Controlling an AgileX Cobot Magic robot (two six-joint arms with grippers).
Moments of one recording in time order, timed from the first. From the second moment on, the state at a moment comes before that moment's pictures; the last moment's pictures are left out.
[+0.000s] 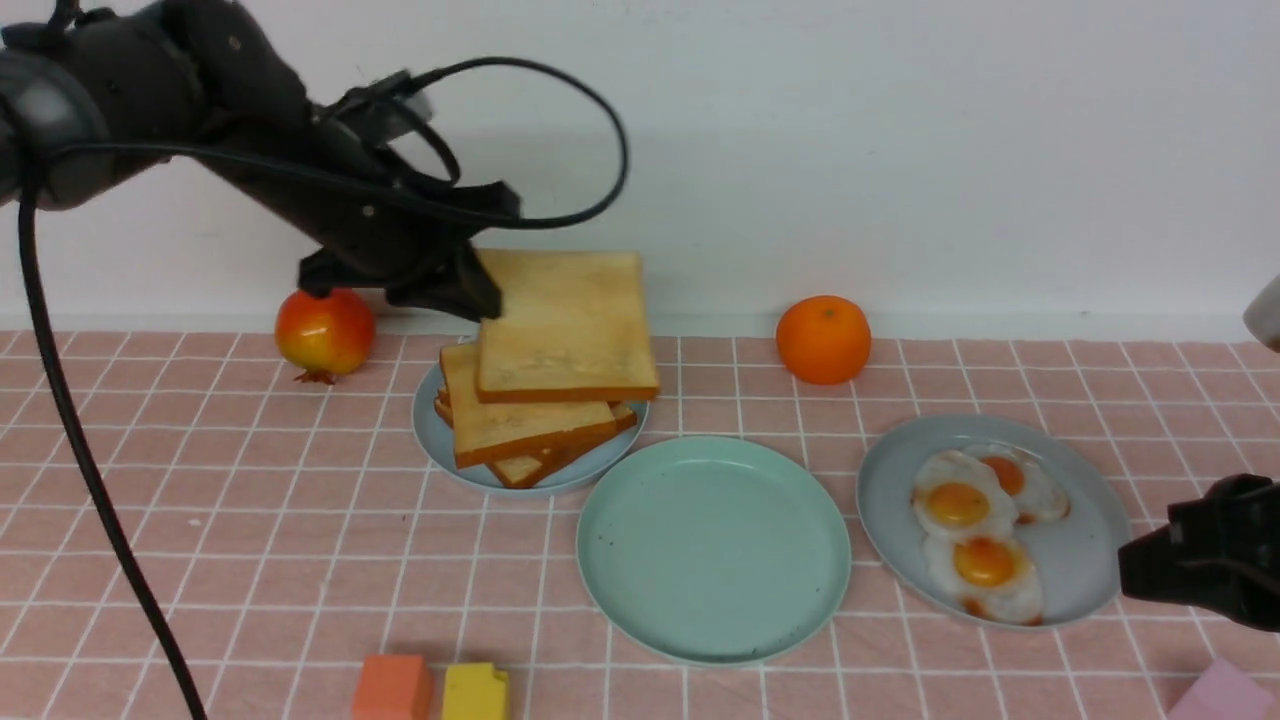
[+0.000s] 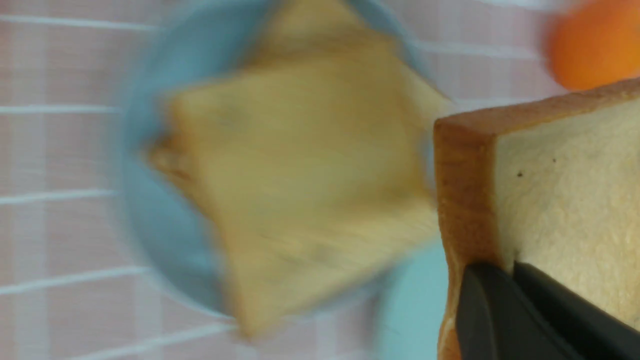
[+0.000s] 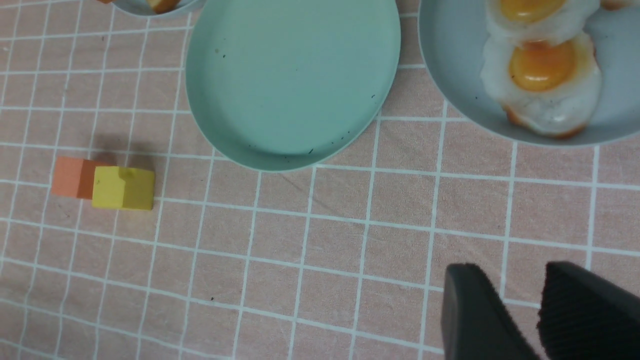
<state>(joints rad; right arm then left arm) 0.15 0.99 -0.79 0.43 0.84 -0.11 -0.20 1.95 -1.72 -0.54 0.90 -0.01</state>
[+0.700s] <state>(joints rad) 0.15 1.17 -0.79 0.21 0.65 0.21 -0.35 2.12 -1.63 -0.63 0.86 -0.03</state>
